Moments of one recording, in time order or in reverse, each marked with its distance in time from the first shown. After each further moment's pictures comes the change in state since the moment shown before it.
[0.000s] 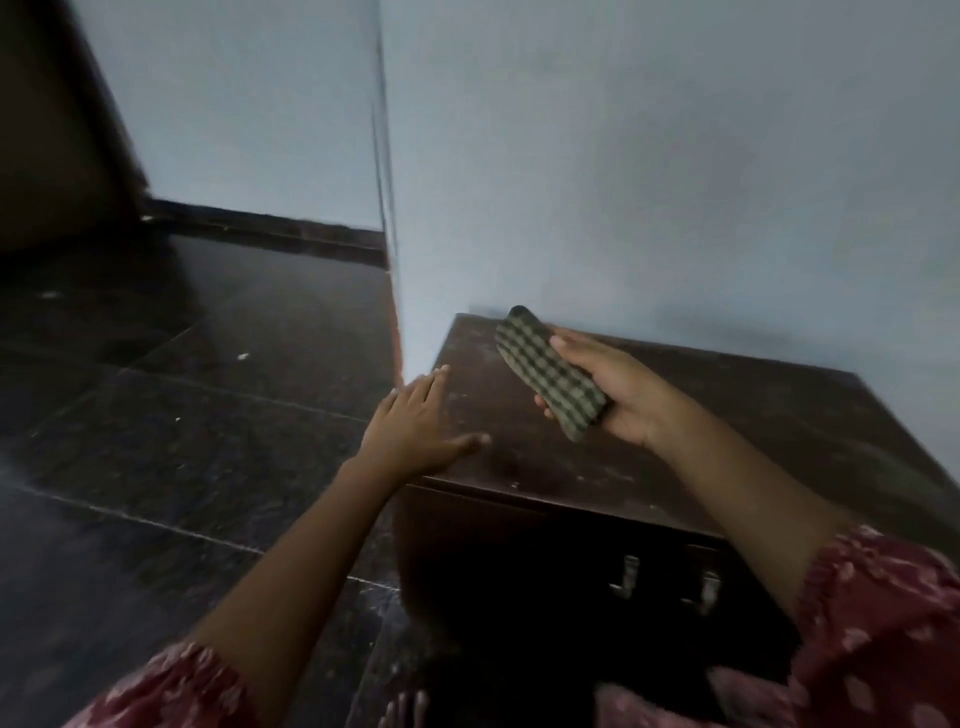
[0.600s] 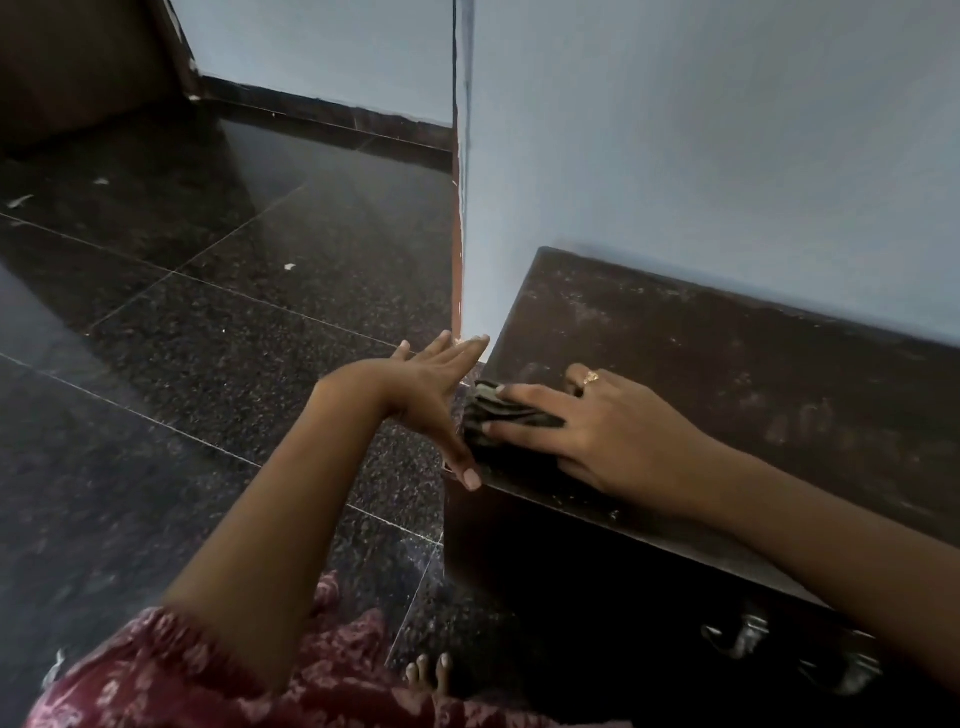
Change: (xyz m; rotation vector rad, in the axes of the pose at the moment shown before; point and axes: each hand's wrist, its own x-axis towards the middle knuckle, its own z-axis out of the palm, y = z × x) left_hand 0.064 -0.079 -0.011 0.080 -0.583 0.004; right_hand 0.060 0.056 0.041 -1.855 -0.348 -1.033
